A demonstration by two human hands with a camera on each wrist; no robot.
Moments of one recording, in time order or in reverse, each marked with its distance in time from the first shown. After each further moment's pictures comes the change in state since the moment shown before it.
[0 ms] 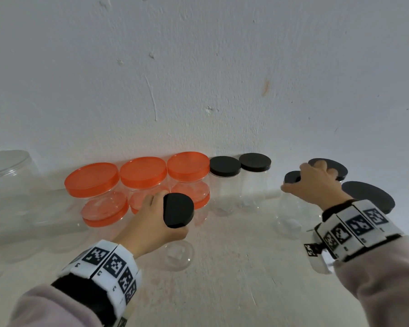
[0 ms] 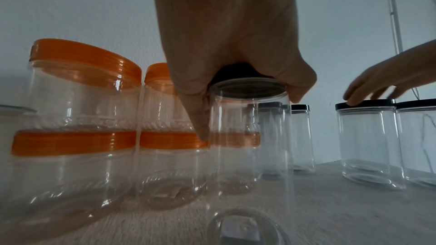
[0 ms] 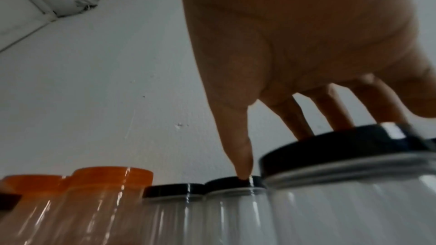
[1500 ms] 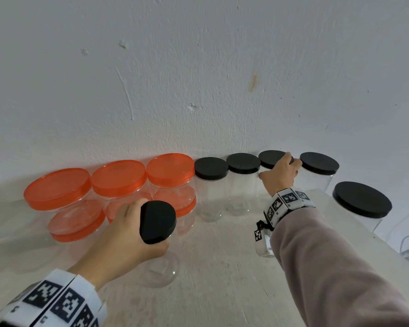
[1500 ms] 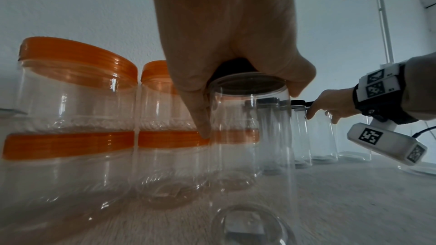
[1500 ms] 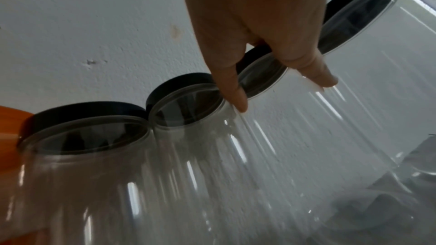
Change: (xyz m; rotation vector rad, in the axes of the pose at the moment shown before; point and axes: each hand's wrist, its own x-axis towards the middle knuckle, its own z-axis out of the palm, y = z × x) left_hand 0.002 -0.008 0.003 0.014 0.039 0.059; right_hand 0.086 -0.030 0.071 0.638 0.272 0.197
